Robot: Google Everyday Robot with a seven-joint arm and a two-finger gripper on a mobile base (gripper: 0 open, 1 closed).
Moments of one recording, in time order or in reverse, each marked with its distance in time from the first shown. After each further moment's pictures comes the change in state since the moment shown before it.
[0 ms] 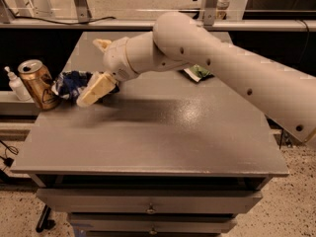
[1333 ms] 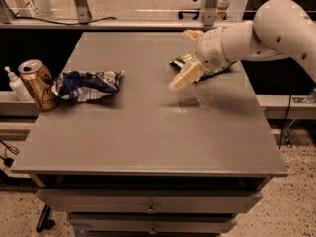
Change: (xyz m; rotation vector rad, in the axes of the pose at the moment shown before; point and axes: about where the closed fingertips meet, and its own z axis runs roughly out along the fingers) arm 0.127 -0.076 -0.203 0.197 0.204 0.027
